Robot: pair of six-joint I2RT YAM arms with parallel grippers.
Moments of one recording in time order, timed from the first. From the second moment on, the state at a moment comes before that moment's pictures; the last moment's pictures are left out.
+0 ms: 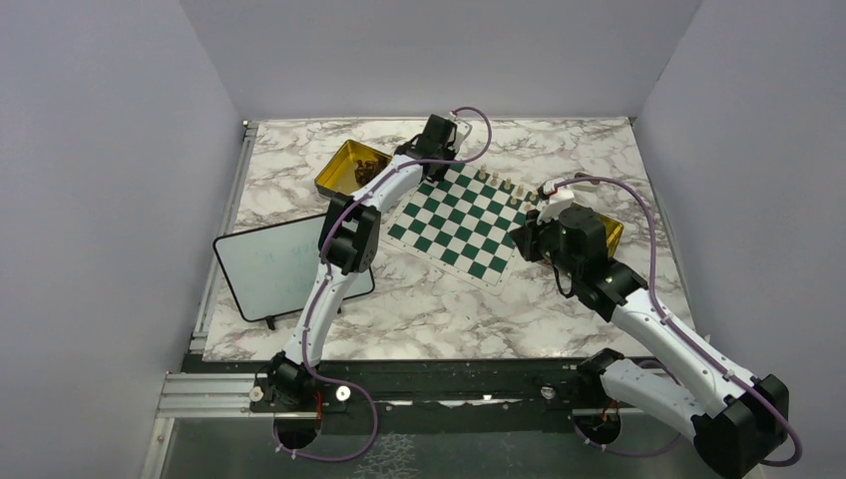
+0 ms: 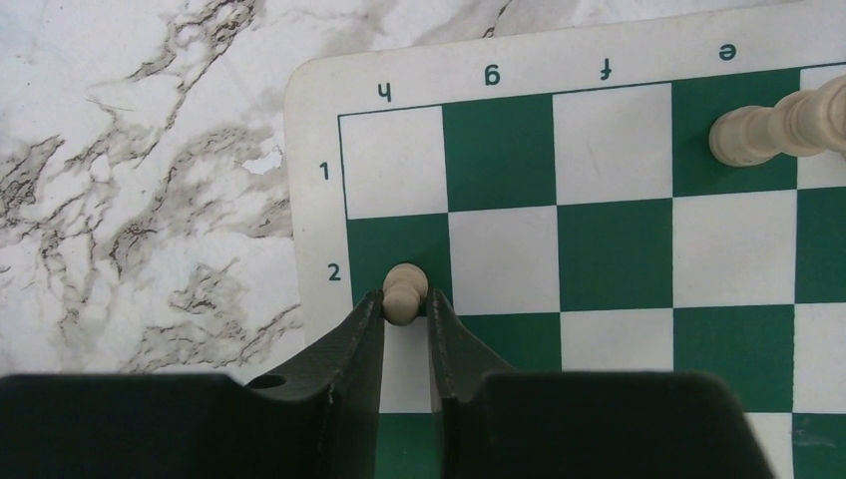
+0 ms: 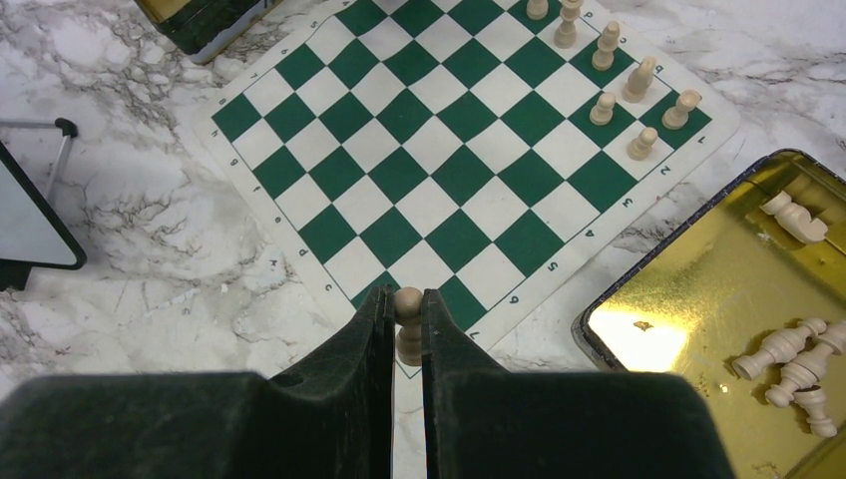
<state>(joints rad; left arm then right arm) -0.51 2.60 2.33 -0.49 -0.05 0.14 0.52 0.92 0.69 -0.17 0.07 0.18</state>
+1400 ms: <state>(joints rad) -0.54 1.59 1.28 -0.04 0.42 -0.10 0.52 1.05 0.72 0.10 0.02 0.66</state>
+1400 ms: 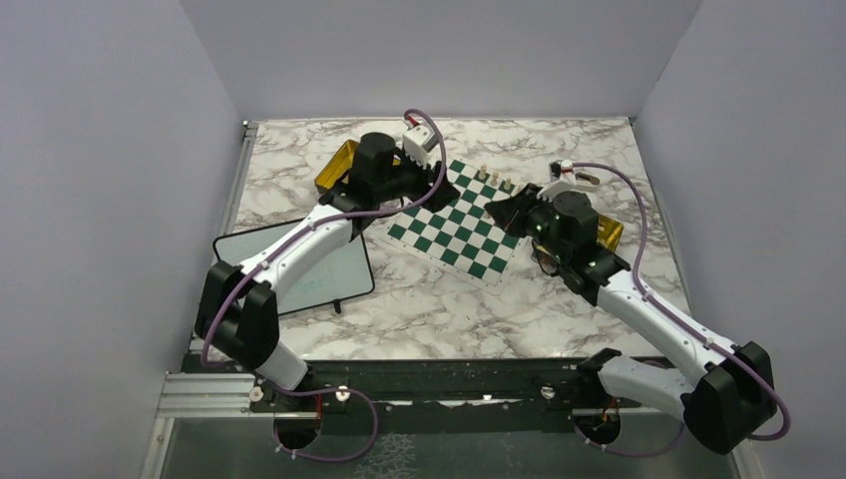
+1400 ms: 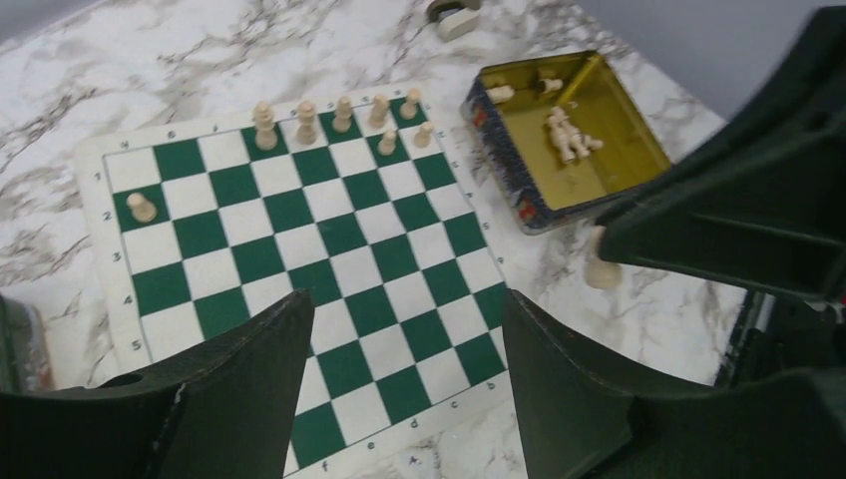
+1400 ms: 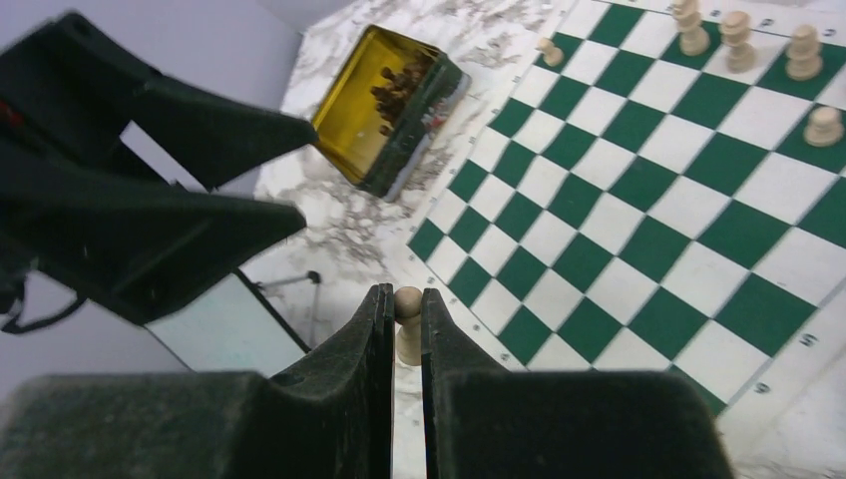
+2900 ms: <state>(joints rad) -0.60 1.56 1.14 0.11 0.69 -0.10 0.51 1.11 0.75 0.27 -0.20 0.80</state>
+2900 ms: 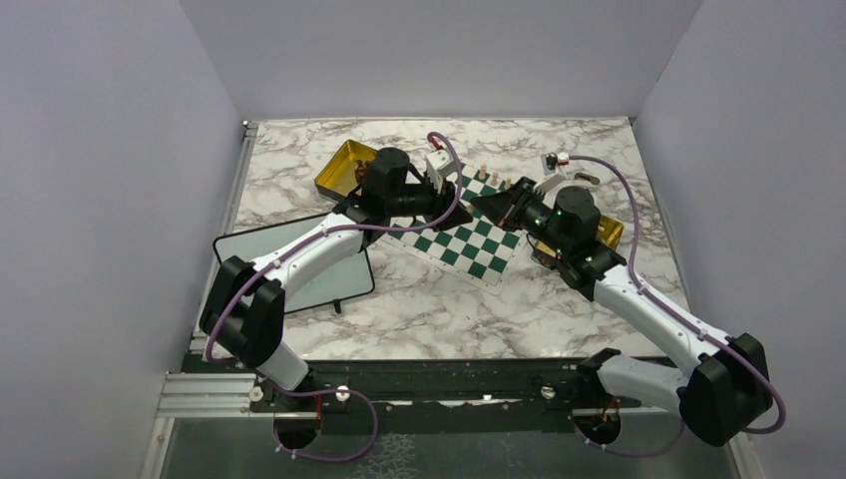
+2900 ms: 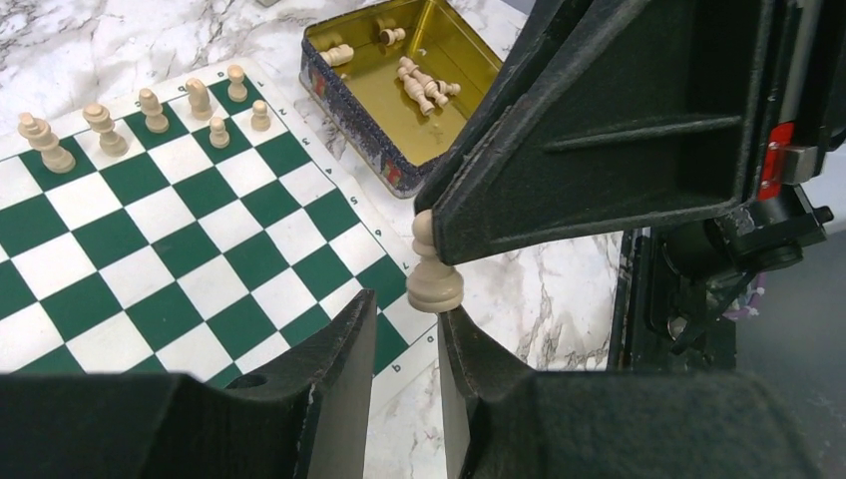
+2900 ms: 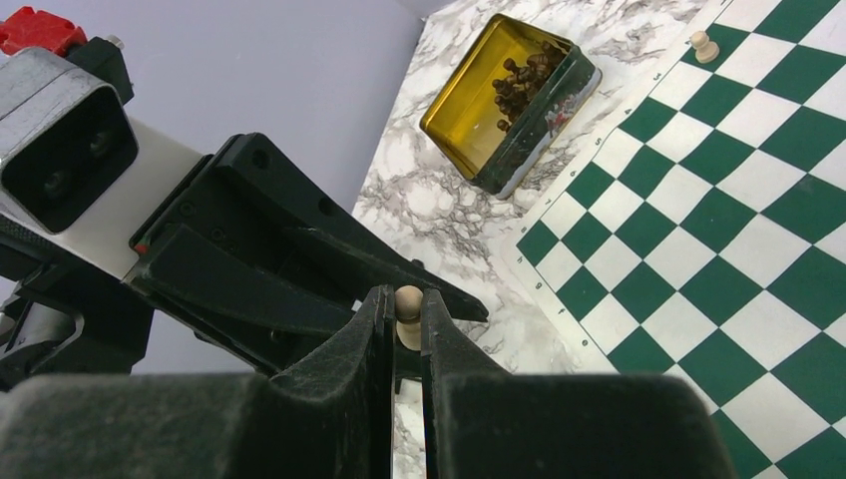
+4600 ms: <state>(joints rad) -0.54 1.15 0.93 -0.22 0.31 -0.15 0.50 1.65 0.90 0.43 0.24 0.13</state>
